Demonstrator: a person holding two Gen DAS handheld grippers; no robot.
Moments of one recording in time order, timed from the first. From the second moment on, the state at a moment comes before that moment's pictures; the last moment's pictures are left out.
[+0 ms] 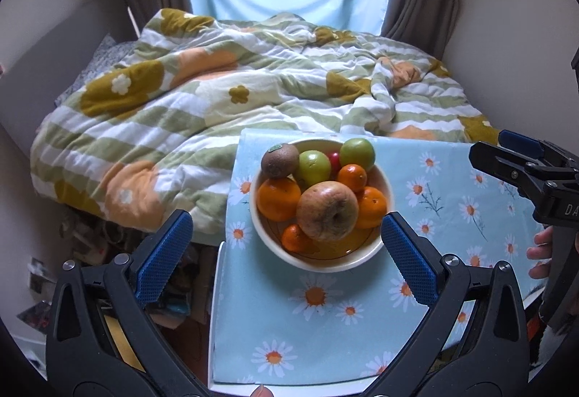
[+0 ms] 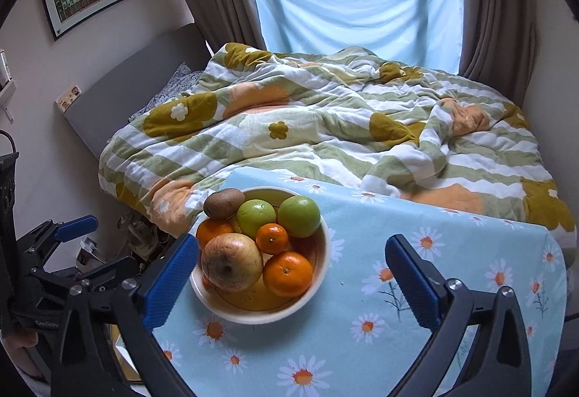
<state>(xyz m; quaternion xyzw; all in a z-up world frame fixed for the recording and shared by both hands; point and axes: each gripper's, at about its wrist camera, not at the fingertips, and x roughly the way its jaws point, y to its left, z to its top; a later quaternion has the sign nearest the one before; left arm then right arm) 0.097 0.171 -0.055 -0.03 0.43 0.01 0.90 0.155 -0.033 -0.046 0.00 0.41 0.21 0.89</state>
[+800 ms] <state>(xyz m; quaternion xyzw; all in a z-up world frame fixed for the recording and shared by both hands) 0.016 0.068 0.002 0.00 0.37 0.00 0.93 0.041 -0.164 -0.003 0.00 0.39 0.03 0.92</state>
